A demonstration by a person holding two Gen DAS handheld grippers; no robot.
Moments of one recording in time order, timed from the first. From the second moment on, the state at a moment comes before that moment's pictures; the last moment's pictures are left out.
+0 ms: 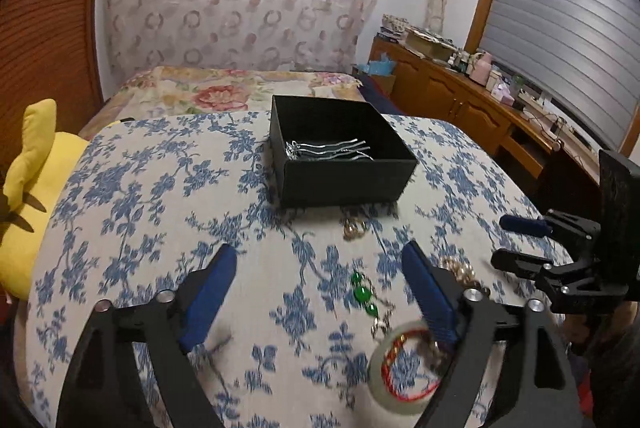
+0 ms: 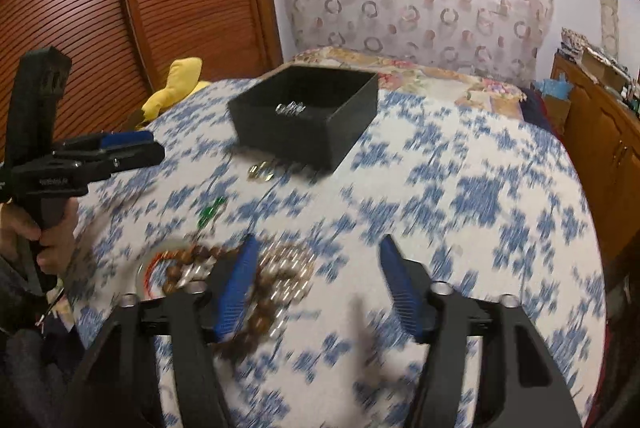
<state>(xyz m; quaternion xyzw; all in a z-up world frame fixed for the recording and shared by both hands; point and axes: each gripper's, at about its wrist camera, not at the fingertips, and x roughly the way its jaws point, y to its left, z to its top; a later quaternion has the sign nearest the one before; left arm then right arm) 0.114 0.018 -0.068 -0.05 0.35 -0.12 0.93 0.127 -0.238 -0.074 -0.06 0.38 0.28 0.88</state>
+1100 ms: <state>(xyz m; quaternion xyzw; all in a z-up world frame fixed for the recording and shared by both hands) 0.068 -0.003 -0.086 0.00 0.38 -0.14 0.92 0.087 -0.218 -0.048 -0.04 0.34 0.33 0.88</state>
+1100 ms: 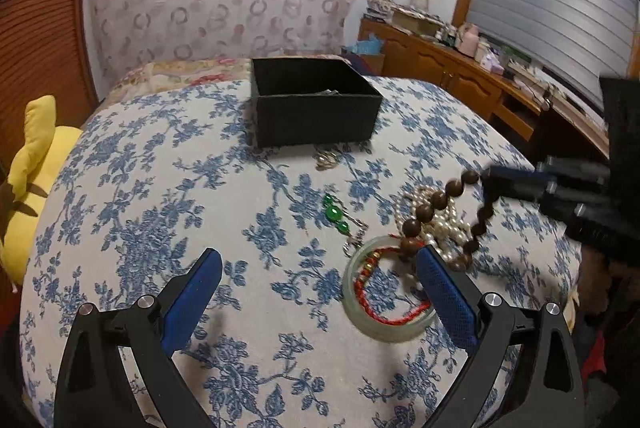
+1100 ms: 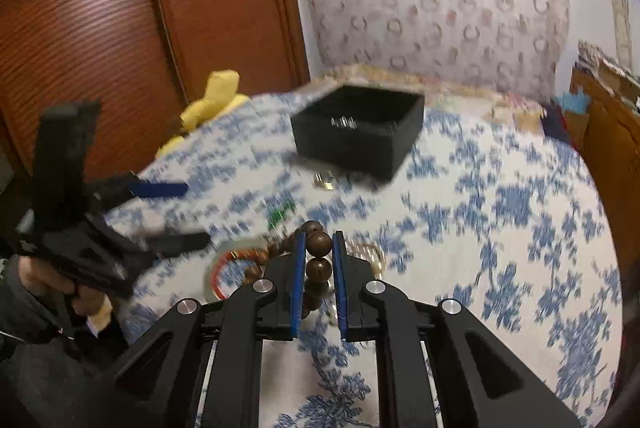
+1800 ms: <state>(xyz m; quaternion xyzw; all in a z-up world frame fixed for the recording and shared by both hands) 0.061 -0.041 -0.102 0.05 0.41 -0.20 0.89 0.073 -0.245 0.007 -0.06 0.27 0.28 0.92</state>
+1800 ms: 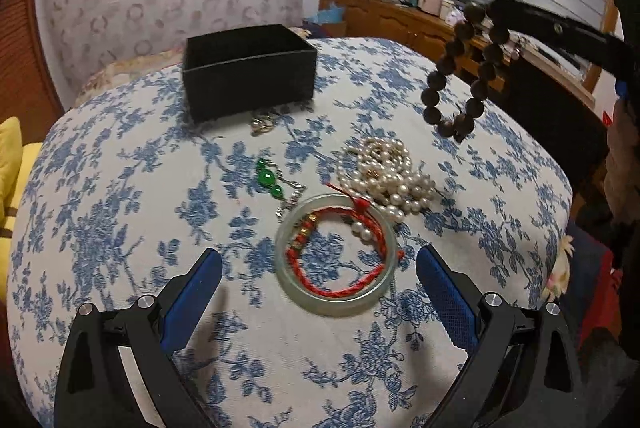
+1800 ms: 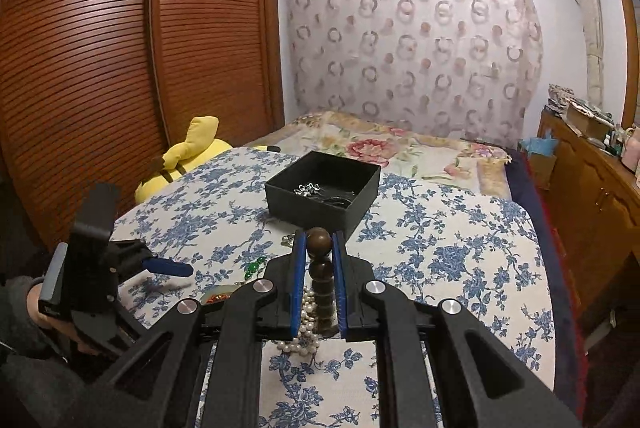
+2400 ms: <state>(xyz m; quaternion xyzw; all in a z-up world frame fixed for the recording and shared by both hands) 0.064 -0.044 -0.103 0.05 0.40 -0.20 0.89 0.080 -0.235 -0.011 -0.06 0.29 0.28 0.91</state>
